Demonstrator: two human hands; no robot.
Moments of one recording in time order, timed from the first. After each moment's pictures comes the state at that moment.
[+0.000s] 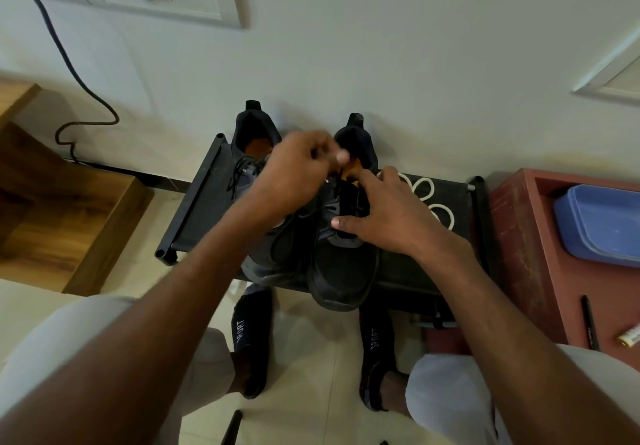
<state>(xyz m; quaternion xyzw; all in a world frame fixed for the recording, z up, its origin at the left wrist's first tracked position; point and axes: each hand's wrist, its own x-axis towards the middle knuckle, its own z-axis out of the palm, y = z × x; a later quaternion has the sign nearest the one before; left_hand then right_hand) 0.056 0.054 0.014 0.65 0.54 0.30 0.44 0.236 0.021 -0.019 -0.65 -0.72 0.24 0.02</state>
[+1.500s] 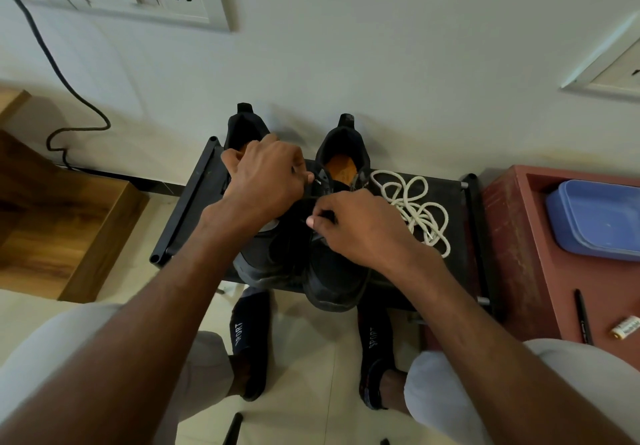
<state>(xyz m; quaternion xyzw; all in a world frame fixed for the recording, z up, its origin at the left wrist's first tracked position) 0.040 0.059 0.000 0.73 0.66 0.11 0.14 0.205 0.002 -0.008 -0.59 -0.77 0.22 0.05</state>
